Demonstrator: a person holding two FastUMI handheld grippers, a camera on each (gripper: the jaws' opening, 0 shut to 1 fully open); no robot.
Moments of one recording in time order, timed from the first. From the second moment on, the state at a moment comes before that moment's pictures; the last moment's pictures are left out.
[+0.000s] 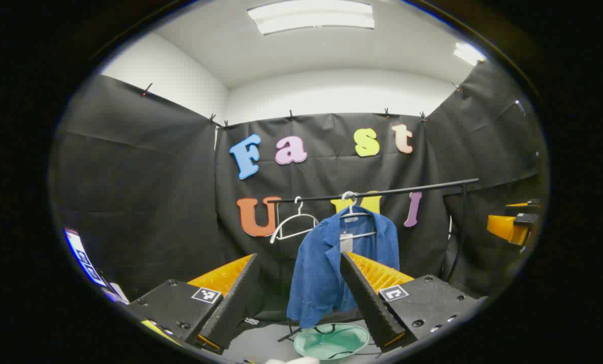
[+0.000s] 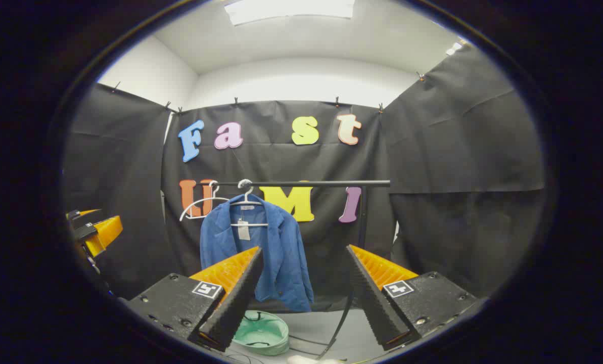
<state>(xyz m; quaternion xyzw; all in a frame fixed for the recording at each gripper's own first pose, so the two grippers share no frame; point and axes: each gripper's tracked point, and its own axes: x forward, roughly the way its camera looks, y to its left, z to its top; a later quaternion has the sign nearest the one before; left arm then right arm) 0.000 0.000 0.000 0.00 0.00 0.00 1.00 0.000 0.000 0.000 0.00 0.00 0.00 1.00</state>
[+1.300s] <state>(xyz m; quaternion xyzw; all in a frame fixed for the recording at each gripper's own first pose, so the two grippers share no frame) 0.070 -0.044 -0.041 -0.01 0.03 0.00 1.00 0.102 0.005 -0.044 -0.03 0.05 0.04 1.00</state>
